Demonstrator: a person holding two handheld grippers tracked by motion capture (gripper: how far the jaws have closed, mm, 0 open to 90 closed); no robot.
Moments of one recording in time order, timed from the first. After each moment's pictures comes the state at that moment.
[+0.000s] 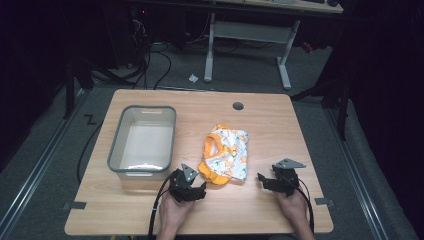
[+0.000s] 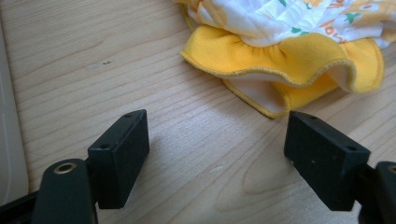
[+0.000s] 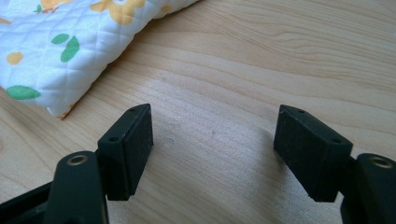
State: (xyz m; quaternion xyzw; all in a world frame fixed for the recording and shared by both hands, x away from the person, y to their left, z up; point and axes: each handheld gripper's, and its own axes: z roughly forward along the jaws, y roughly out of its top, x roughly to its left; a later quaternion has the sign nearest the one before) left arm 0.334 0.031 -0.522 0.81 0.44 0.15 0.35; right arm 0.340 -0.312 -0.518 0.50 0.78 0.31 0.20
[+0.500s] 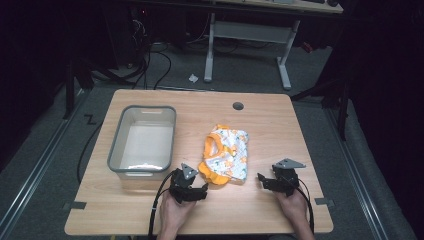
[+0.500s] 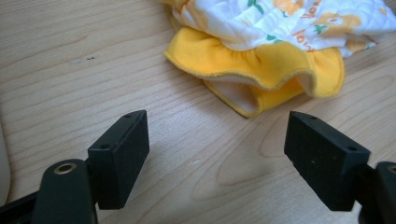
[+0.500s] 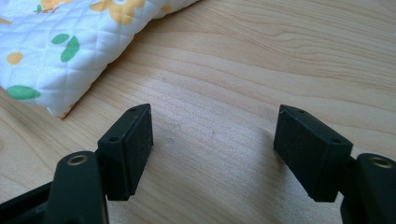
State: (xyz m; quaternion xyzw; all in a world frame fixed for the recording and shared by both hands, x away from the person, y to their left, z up) left arm 0.333 0.031 -0.512 0.81 0.44 0.12 0.36; right arm 0.340 -0.312 -0.518 0.50 0.78 0.31 0.20
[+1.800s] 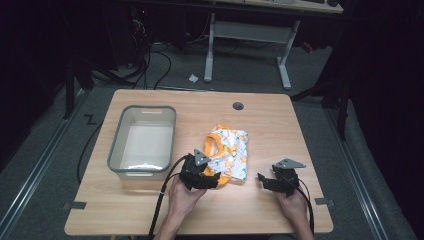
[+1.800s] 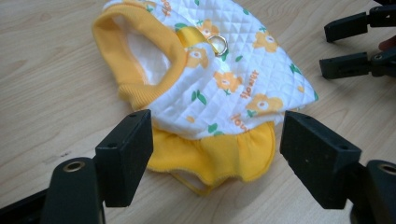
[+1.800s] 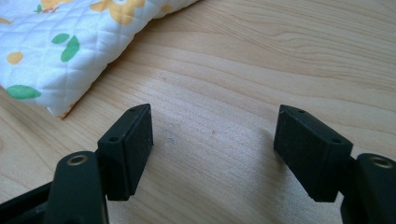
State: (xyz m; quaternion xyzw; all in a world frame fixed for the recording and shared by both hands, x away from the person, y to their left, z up) left arm 0.356 0.002 -0.462 0.83 0.39 0.11 0.39; right arm 0.340 -0.312 -0.518 0.50 0.78 0.31 0.20
